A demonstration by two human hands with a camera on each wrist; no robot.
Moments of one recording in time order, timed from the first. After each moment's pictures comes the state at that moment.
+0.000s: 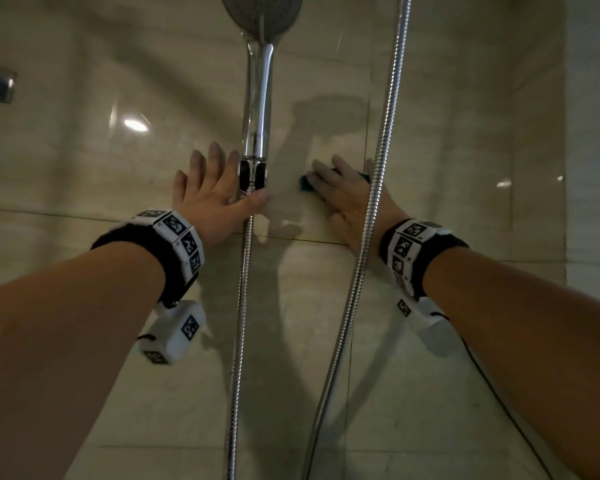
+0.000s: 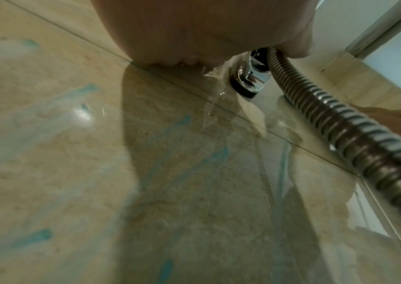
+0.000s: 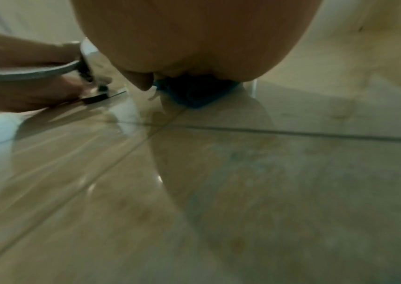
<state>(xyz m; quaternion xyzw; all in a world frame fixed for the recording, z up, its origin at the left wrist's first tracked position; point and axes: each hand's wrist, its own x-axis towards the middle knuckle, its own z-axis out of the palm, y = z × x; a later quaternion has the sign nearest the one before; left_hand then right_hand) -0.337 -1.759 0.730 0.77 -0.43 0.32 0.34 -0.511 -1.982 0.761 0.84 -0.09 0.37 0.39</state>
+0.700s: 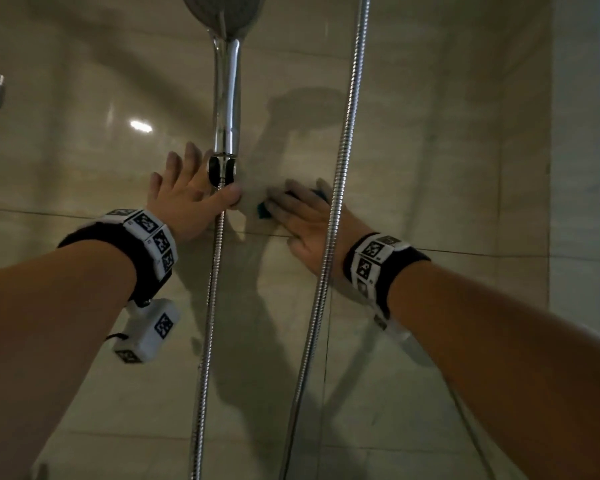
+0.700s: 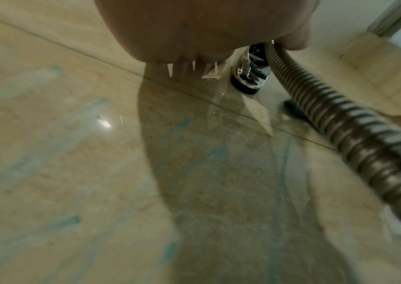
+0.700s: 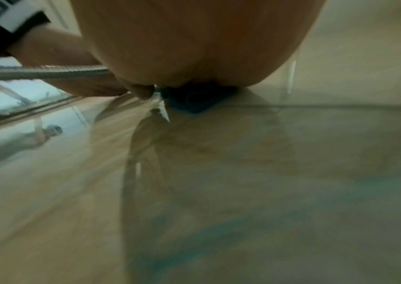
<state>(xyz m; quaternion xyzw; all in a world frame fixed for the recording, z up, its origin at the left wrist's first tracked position) -0.339 -1.763 0.730 0.78 -0.39 0.34 0.34 -0.508 -1.972 0.721 0.83 0.01 0.37 0.41</state>
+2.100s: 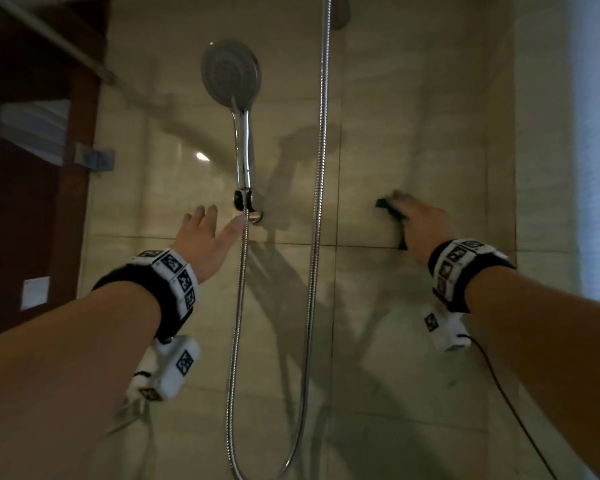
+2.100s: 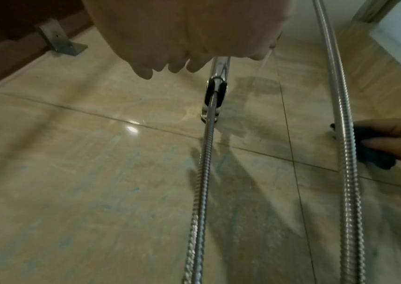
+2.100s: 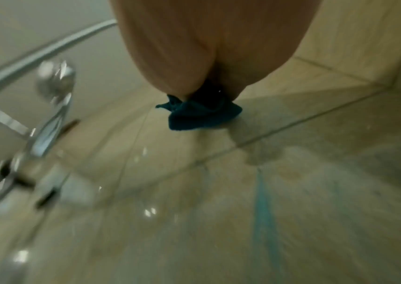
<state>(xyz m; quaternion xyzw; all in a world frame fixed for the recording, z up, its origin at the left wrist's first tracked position) -0.476 -1.710 0.692 0.85 -0.27 0.26 0.37 -0.647 -2.034 0.739 0.90 -0.09 0.44 0.02</state>
